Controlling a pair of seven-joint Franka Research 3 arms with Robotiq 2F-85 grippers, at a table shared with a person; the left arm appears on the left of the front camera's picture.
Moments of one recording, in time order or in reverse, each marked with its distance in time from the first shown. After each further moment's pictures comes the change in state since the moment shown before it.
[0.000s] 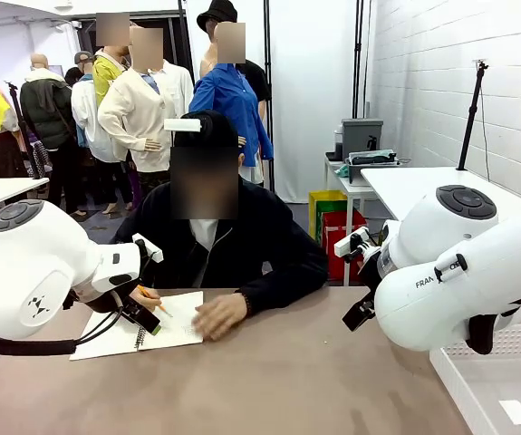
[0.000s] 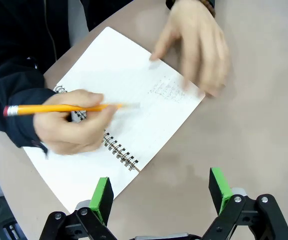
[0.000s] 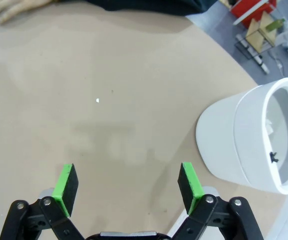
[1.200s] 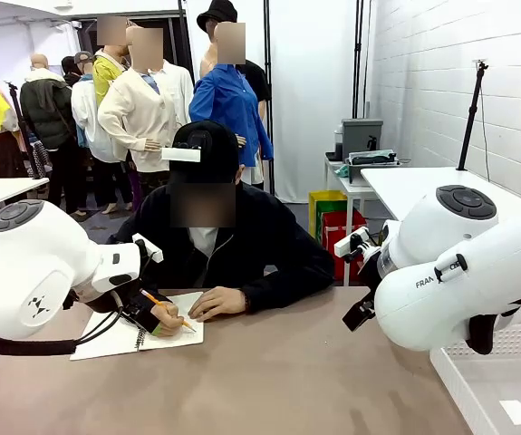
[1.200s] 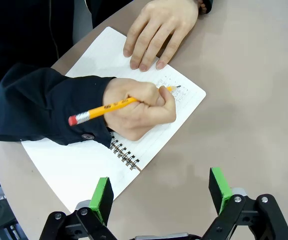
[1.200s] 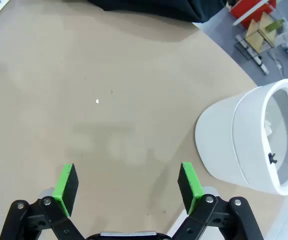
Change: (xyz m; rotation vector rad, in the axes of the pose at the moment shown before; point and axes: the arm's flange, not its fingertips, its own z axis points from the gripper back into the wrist) left arm -0.001 0.001 -0.001 0.003 0.003 -0.006; right arm -0.001 -0.004 -0.001 -0.008 -0.003 0.002
